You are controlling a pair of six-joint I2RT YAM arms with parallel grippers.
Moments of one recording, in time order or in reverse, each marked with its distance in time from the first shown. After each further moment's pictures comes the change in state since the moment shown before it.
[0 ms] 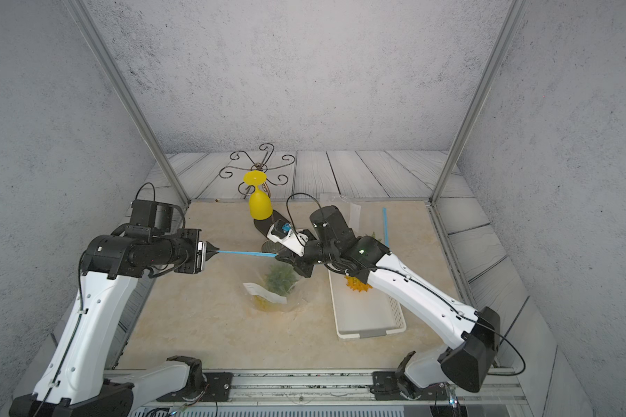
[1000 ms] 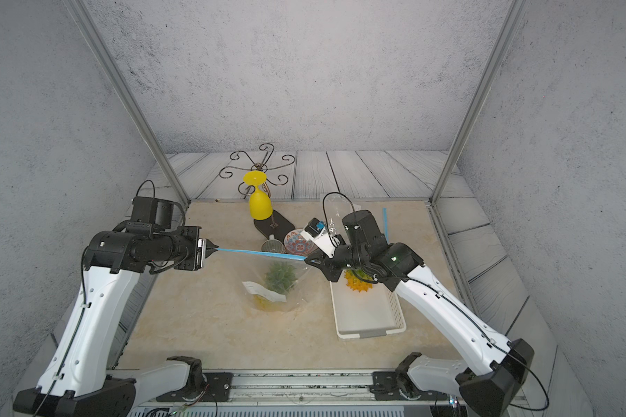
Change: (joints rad) left arm 0.017 0.033 0.018 0.005 0.000 0.019; right arm -0.136 -0.154 -0.093 -0.141 -0.031 0.088
